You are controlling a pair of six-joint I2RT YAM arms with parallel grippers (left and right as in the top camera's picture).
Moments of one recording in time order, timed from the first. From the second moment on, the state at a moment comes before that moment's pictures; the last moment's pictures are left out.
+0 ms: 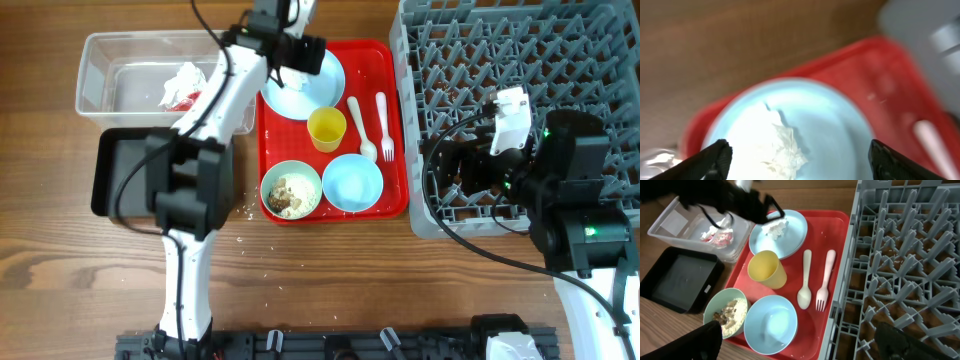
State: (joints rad) left arm -0.31 2.33 2.00 -0.59 0.13 0.00; right arm 0.04 1.00 1.04 -0.73 -0.40 0.01
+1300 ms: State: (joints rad) left arm -0.16 2.09 2.06 -1.10 0.15 -0.22; right arm 0.04 1.03 1.04 -0.71 -0.40 0.01
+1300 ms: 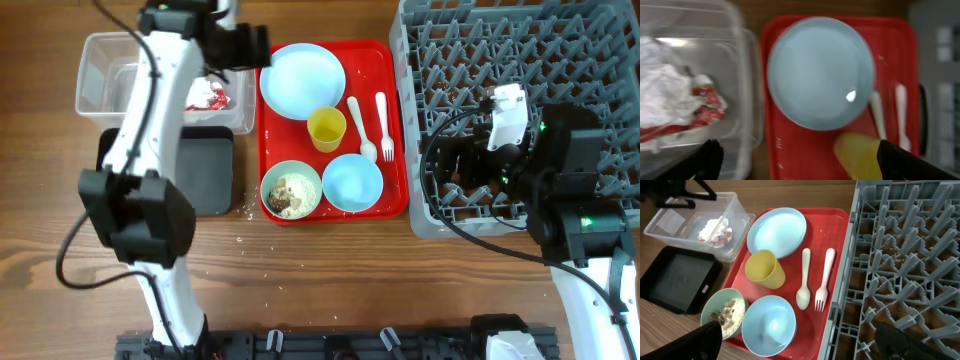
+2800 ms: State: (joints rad) left arm -0.24 1.89 1.72 -1.10 1.35 0.04; right arm 0.07 1.32 1.04 -0.17 -1.20 0.16
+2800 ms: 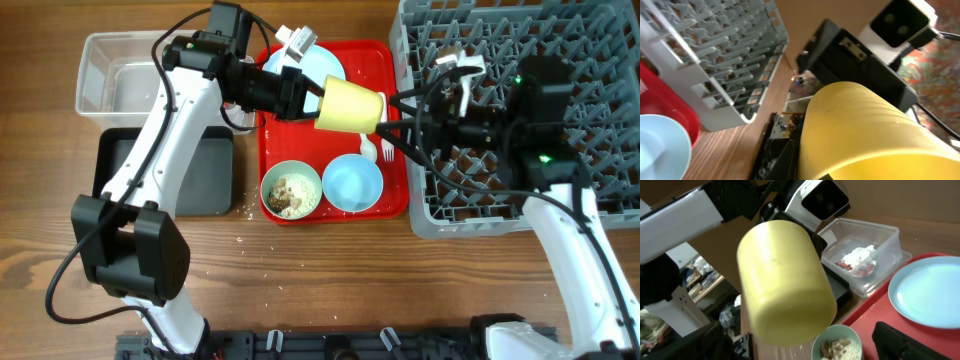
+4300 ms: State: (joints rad) left arm -0.24 1.89 1.72 -1.03 0.30 -0.07; right arm 0.13 1.67 1.27 -1.27 0.03 0.37
